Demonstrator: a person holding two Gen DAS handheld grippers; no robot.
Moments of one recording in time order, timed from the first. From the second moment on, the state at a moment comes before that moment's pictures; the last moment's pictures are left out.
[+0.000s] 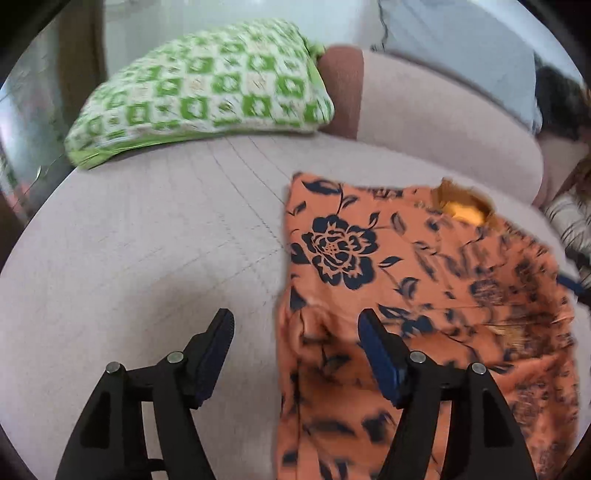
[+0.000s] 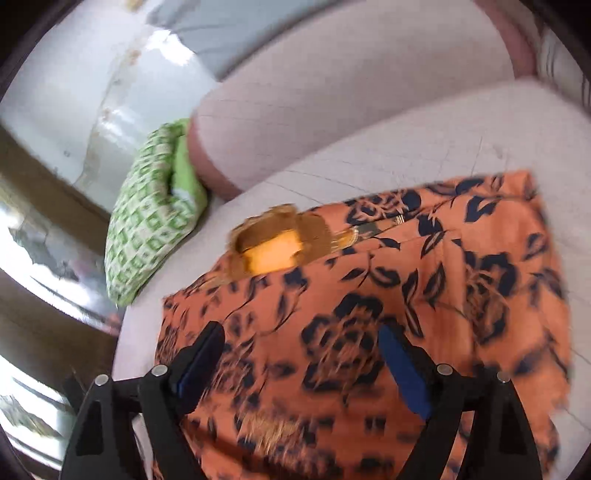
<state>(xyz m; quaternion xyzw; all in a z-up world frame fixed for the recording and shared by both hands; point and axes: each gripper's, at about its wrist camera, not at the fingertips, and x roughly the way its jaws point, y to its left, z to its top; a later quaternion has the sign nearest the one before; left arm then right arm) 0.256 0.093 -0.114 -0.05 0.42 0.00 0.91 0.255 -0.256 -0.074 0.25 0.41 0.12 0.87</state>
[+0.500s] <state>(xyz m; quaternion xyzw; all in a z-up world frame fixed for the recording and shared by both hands) 0.089 0.070 -0.123 -0.06 0.46 -0.03 0.88 0.049 -0.236 -0.147 0.31 0.48 0.11 0.81</state>
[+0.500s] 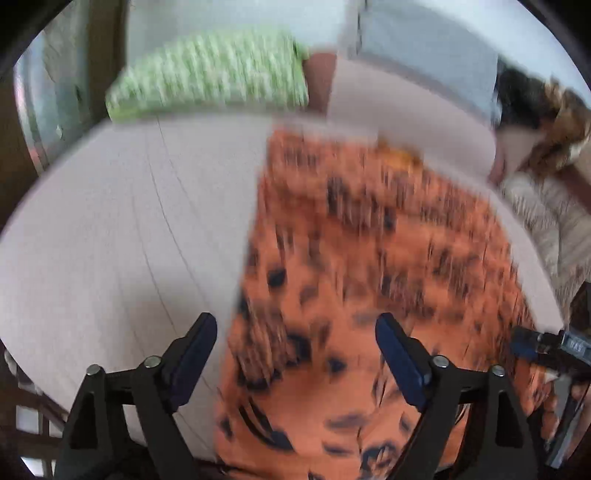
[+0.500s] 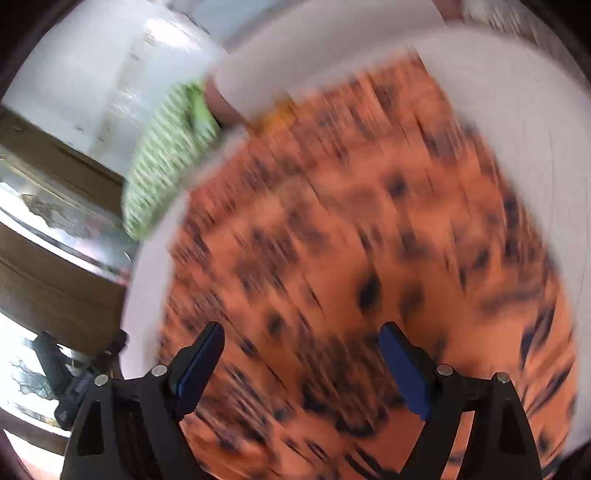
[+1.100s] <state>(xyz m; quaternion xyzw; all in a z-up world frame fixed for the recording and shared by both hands) 0.039 0.045 -0.123 -0.07 0.45 -0.05 0.89 -0.027 -0.250 -0.110 0.28 0.44 0.06 0.85</state>
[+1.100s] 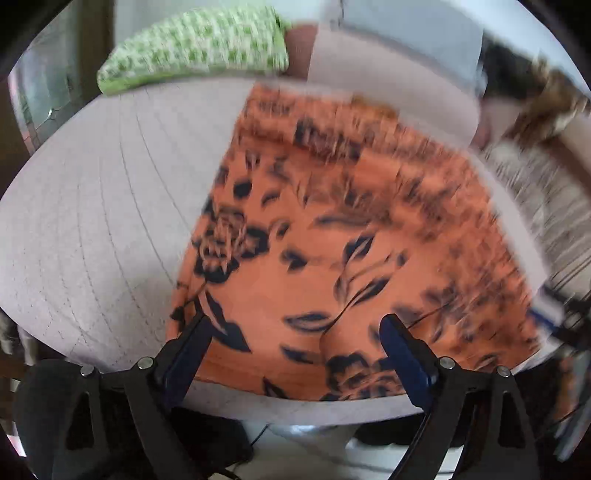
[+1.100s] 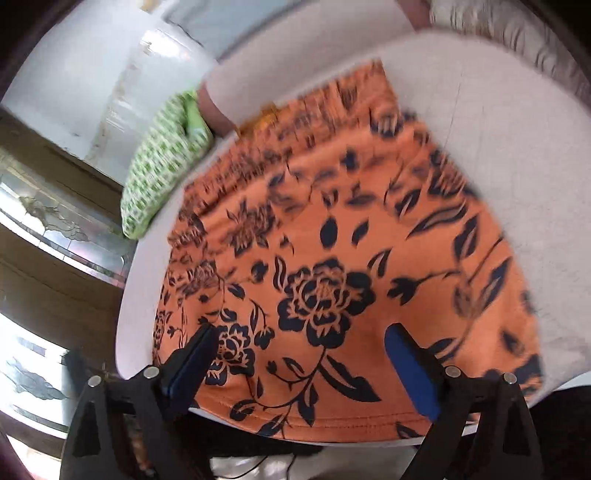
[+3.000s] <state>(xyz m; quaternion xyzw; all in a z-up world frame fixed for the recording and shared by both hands) 0.028 0.111 -0.161 -0.19 0.48 -0.02 0.85 -0.073 -0.333 -0.139 0.41 0.40 -0.04 0.82</state>
